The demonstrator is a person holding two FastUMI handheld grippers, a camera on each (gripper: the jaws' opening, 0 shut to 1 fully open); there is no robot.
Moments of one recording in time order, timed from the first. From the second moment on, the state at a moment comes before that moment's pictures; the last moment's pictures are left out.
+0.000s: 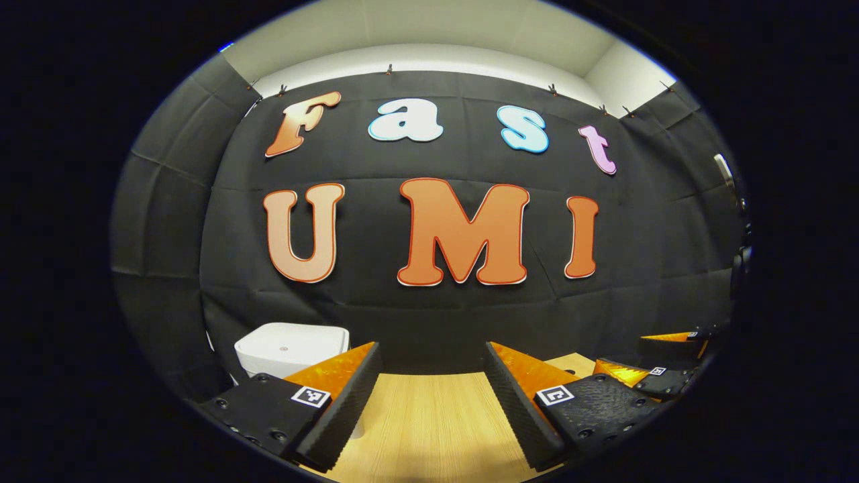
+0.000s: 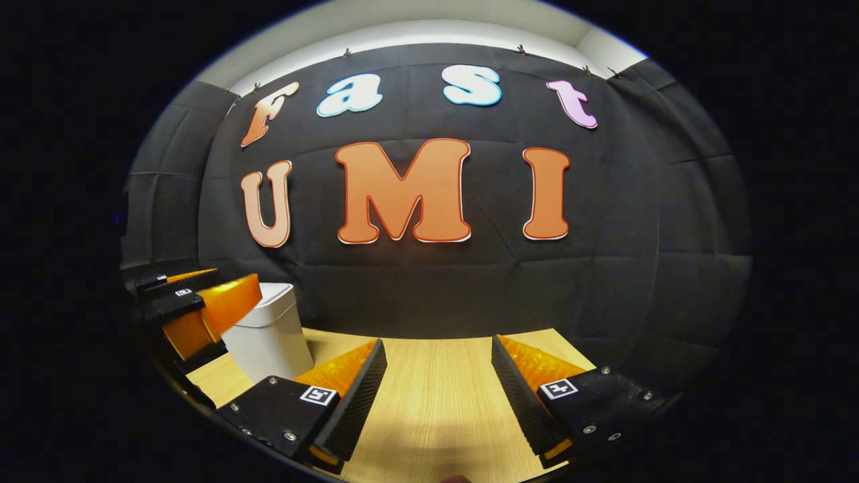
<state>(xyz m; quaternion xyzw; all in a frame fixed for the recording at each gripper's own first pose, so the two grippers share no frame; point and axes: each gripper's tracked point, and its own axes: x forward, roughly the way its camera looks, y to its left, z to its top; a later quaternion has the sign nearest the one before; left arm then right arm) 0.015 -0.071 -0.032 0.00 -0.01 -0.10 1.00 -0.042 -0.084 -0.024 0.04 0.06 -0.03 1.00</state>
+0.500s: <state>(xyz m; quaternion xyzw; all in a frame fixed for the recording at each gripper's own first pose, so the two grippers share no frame) 0.017 -0.066 -0.086 0.02 0.03 -0.09 1.00 -0.042 -0.084 -0.043 0.03 0.06 -0.04 1.00</state>
